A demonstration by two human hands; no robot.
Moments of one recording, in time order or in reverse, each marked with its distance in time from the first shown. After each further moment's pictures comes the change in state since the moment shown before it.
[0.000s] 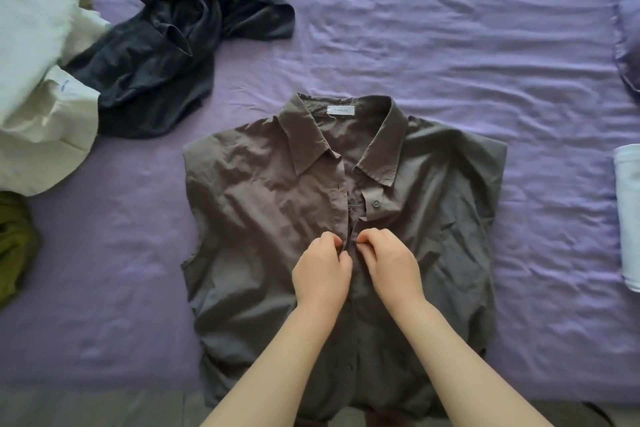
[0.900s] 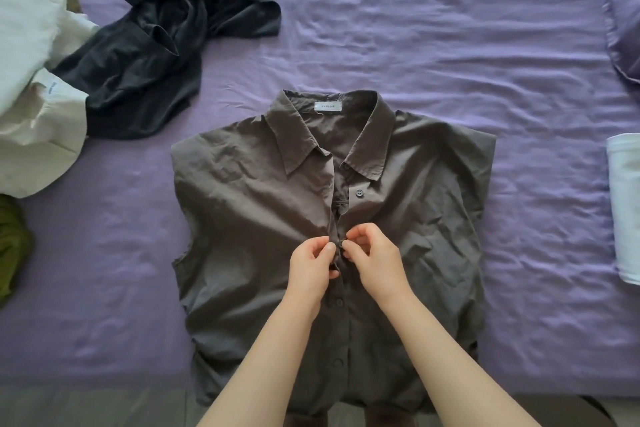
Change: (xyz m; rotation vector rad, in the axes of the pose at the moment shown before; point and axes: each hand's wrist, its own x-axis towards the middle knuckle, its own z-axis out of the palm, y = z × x) left_hand -0.002 0.001 0.005 -0.882 -0.150 -0.359; right_hand -0.003 -0.003 -0.001 0.653 -0.086 0.289
